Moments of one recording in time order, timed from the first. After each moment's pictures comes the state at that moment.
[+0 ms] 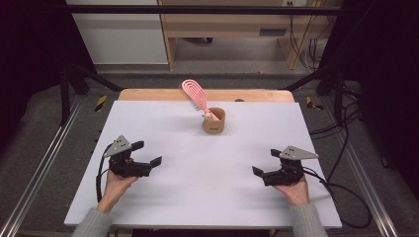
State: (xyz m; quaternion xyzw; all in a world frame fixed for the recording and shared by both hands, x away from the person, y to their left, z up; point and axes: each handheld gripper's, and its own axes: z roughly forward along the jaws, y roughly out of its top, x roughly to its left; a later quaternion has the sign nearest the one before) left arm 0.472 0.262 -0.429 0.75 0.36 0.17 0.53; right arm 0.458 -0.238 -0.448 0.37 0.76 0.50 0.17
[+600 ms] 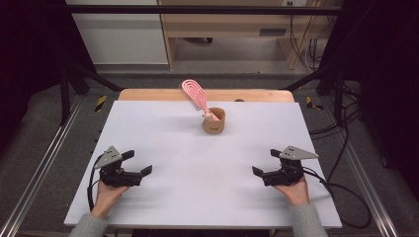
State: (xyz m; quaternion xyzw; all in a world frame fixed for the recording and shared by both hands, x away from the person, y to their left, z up) left arm 0.455 0.289 -0.451 0.75 0.38 0.18 0.52; right arm 0.459 -0.238 -0.448 0.37 0.76 0.51 0.17
